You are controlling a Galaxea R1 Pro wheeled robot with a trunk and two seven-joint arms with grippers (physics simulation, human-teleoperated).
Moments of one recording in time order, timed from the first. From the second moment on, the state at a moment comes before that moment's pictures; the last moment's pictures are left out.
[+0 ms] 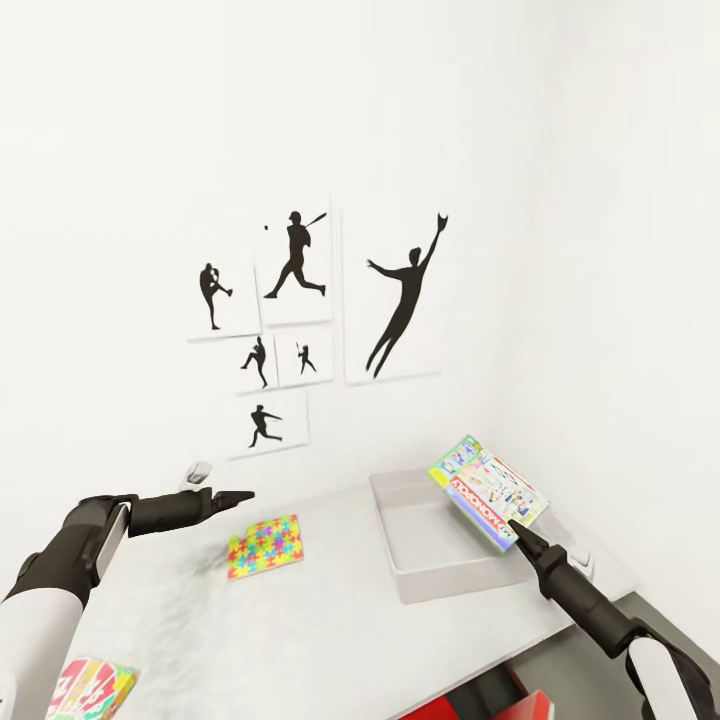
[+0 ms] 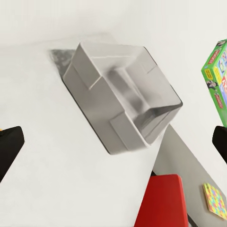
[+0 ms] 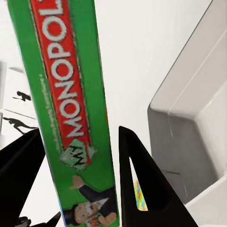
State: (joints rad) left arm -0.73 0.26 0.23 -0.74 -0.01 0.77 -1.20; right arm -0.22 -0.08 -0.44 -1.17 -0.91 0.69 0.57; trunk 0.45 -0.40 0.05
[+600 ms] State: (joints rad) left arm -0.73 0.27 0.23 -0.74 -0.01 0.77 -1.20; right arm -0.22 -0.08 -0.44 -1.18 -0.91 0.69 0.58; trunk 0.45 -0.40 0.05
